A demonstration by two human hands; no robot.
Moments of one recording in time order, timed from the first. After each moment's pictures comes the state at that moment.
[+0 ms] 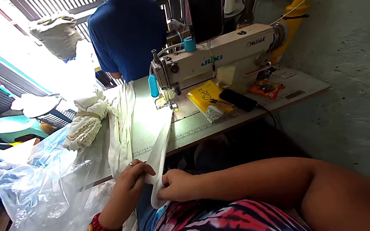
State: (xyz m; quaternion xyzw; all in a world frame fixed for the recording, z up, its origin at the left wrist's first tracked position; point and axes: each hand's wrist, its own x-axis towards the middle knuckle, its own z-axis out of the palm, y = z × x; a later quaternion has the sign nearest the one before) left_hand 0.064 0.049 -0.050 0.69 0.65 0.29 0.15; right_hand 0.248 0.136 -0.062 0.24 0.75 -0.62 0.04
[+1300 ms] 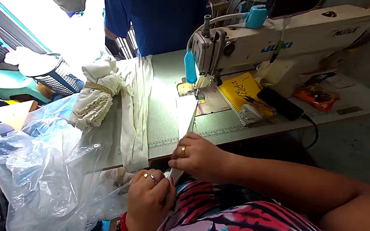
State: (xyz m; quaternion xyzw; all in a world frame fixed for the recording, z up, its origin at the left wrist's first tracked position) left_hand 0.057 0.041 -0.093 0.71 0.60 0.35 -0.11; right_hand 0.215 0.202 -0.074 -0.02 0.96 -0.12 -0.26
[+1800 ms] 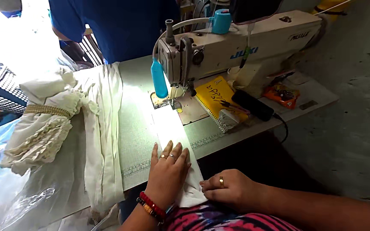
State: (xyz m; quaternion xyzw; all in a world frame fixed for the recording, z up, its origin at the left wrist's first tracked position) left_hand 0.100 0.163 -0.138 0.78 0.59 0.21 0.01; right_hand 0.337 0.201 -0.133 0.08 0.93 -0.21 -0.29
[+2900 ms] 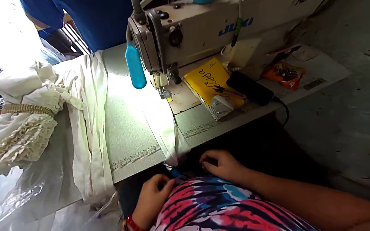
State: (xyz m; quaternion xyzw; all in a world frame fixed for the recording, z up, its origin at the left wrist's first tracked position) left_hand 0.097 0.088 -0.153 0.53 0.69 0.23 0.44; right_hand 0.352 0.201 -0.162 0.42 0.73 -0.52 -0.13
